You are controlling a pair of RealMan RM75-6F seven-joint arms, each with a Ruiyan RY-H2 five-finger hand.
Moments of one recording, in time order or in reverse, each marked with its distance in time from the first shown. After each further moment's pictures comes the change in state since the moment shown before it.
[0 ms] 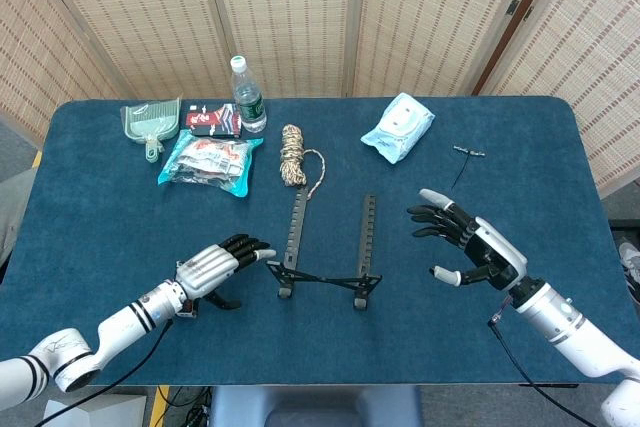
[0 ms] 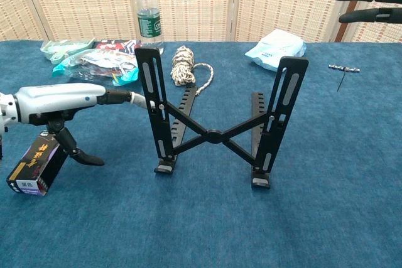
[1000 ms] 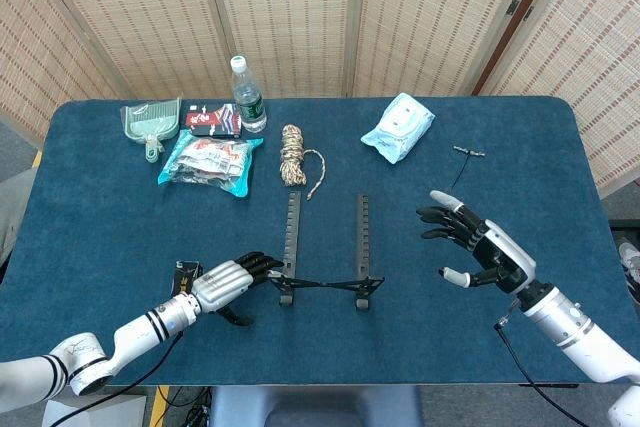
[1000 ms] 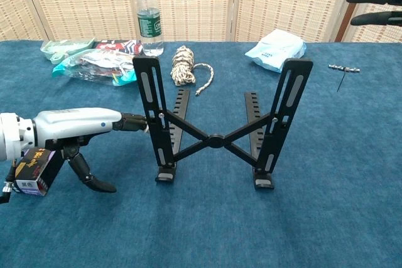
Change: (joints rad) left arm -0.050 -0.071 0.097 0.026 -0.023 0.022 -0.026; right arm -0.040 -0.002 0.009 0.021 -0.018 0.011 0.027
